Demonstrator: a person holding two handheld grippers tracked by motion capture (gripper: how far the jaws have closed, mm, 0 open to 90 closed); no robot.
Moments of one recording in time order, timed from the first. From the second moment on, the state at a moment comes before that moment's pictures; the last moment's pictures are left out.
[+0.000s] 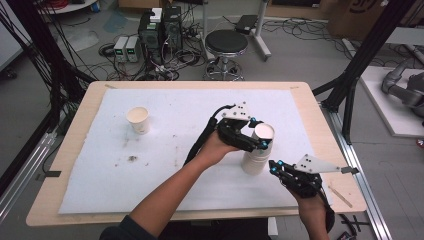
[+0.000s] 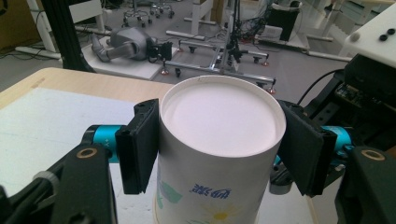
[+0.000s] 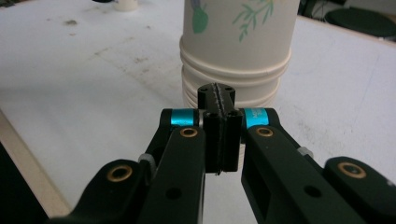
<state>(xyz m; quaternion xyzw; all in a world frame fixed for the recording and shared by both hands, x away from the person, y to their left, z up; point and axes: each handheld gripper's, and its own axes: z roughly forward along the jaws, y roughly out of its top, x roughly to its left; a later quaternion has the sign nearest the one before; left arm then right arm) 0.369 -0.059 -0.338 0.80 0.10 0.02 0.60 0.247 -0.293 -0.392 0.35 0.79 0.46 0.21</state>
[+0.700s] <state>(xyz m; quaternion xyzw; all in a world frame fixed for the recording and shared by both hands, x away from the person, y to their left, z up) 0.368 -0.059 -0.336 0.80 0.09 0.03 0.59 0.259 -0.284 -0.388 0.38 0.79 0.43 0.20</state>
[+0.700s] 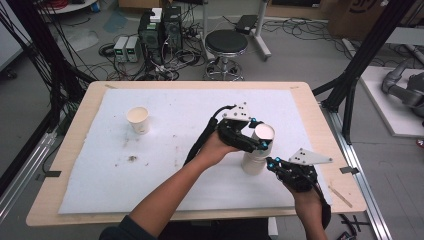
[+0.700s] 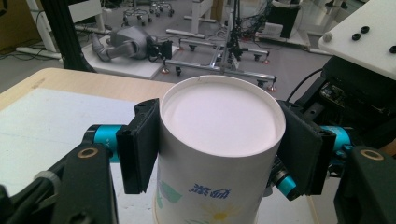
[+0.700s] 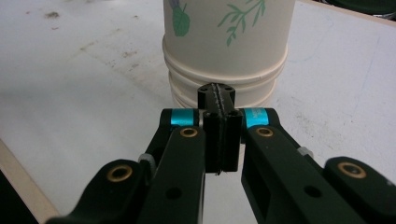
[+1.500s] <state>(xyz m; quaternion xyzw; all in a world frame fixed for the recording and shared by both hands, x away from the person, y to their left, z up) 0.364 -0.060 -0.336 0.80 0.10 0.04 0.59 0.261 -0.274 -0.377 0.40 0.81 0.39 0.20</state>
